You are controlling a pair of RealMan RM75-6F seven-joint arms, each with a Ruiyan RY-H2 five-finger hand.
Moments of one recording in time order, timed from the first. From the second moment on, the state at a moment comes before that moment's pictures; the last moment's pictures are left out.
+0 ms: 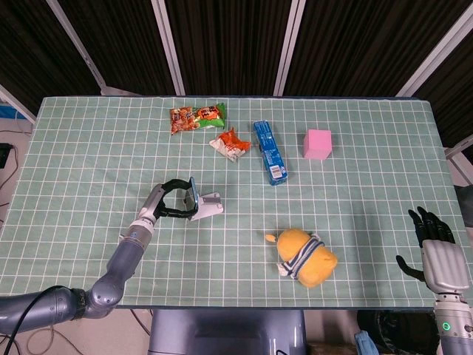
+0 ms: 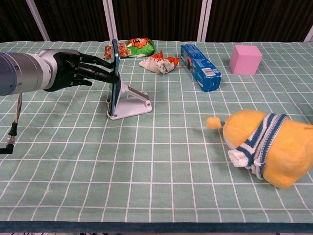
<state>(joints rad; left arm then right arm) -0.76 -1.55 -0.43 -1.72 0.41 0.92 -0.05 0.09 -1.14 0.10 -1.68 -1.36 1.43 -0.13</state>
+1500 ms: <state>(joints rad) -0.76 -1.51 -0.40 -1.73 0.45 0.88 -0.08 0.09 -1.13 0.10 -1.68 -1.36 1.43 -0.13</state>
